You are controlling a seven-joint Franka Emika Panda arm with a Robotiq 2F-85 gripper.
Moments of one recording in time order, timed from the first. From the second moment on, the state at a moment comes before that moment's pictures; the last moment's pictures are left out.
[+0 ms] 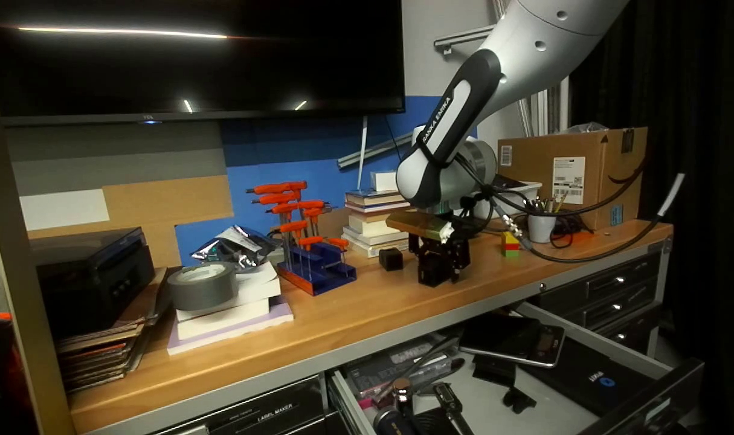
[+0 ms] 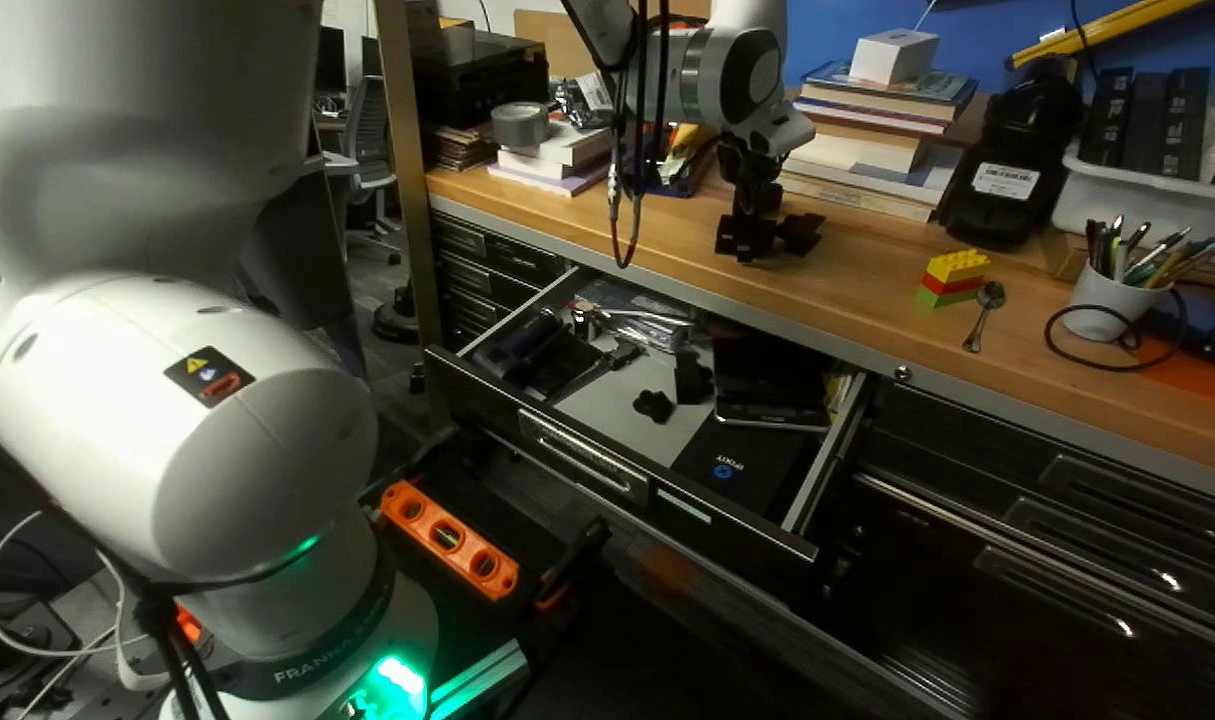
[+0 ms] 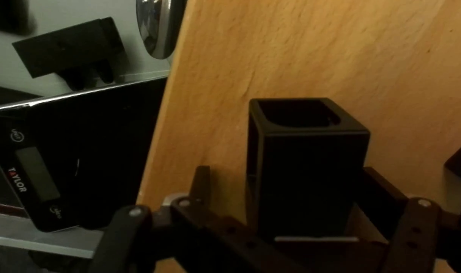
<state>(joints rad) 0.13 0.52 -0.15 -1.81 -0.08 2.47 1.25</state>
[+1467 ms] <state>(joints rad) 0.08 0.31 -0.15 -2.11 -0.13 2.36 1.00</state>
